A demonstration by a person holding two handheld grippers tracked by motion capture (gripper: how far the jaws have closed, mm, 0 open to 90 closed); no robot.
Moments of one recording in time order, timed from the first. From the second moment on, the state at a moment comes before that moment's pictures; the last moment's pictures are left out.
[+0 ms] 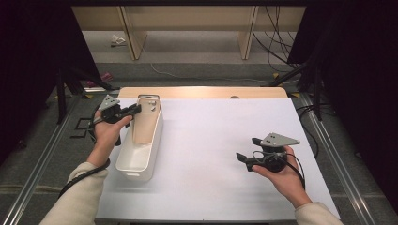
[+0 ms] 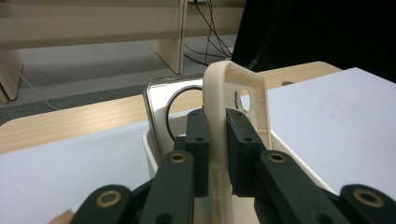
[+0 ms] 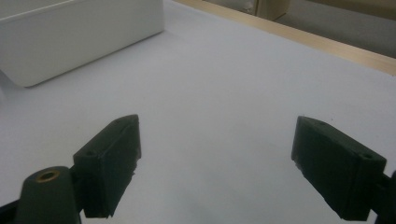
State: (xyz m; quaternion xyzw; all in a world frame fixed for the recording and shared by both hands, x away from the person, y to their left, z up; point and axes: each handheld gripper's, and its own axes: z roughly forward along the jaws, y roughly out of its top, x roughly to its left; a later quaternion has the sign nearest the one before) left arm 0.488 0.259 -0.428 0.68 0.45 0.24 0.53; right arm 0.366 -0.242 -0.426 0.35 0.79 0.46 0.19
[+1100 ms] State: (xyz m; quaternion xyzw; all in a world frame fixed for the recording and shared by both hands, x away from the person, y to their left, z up) left arm 0.498 0.255 -0.431 0.69 0.45 0.26 0.50; right arm 0.366 -0.242 -0.426 0.35 0.79 0.46 0.19
